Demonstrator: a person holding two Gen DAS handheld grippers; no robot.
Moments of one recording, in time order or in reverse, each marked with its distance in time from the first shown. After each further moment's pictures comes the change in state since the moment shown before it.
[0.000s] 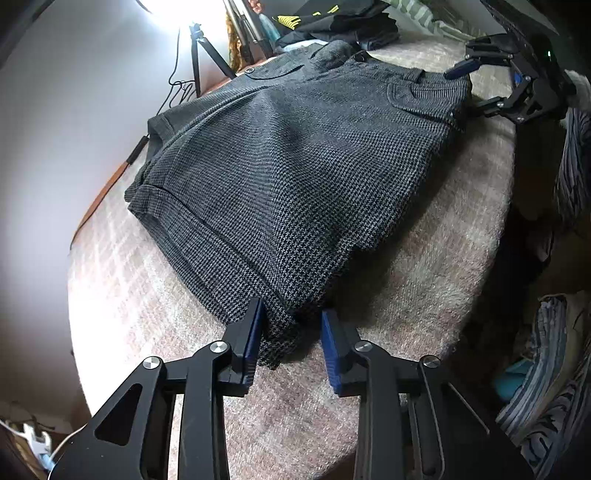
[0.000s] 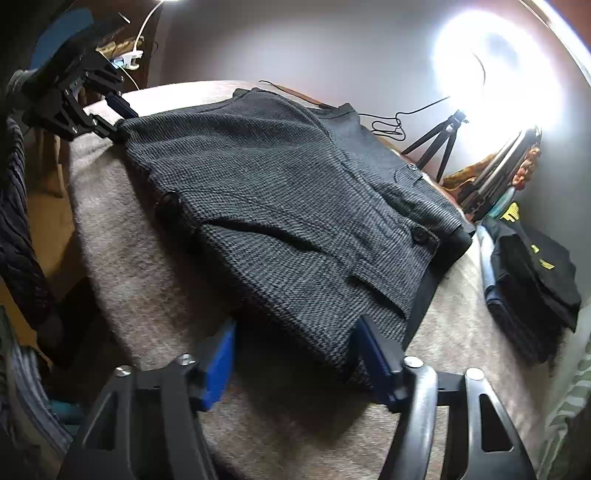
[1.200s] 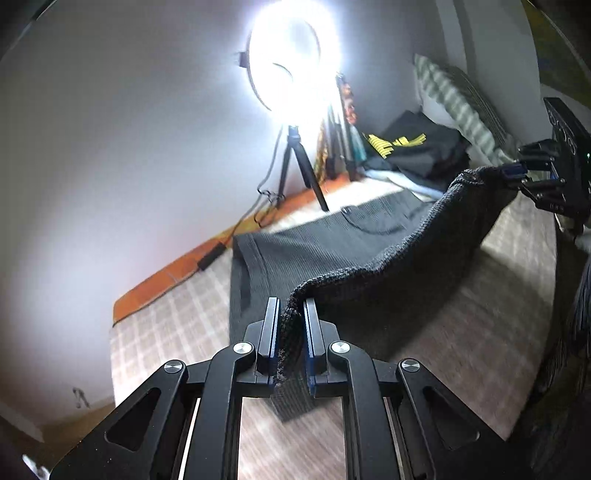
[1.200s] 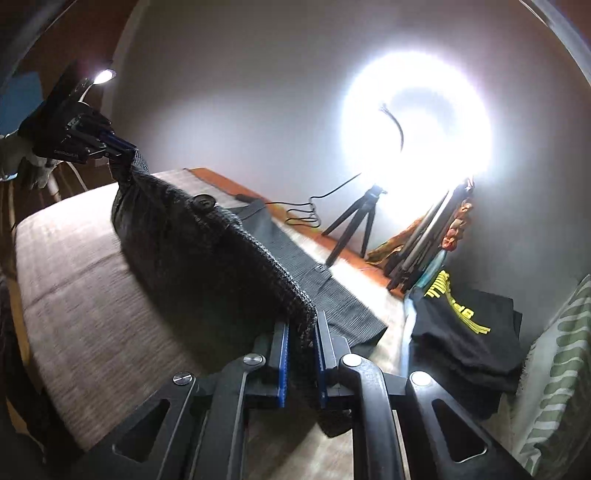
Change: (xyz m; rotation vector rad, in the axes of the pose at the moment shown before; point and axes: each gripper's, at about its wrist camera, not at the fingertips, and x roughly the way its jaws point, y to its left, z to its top) left arm -0.042 0.140 0.126 -0.199 -0.332 0.055; right arm -0.035 -0.107 0.129 0.153 -0.213 -0.160
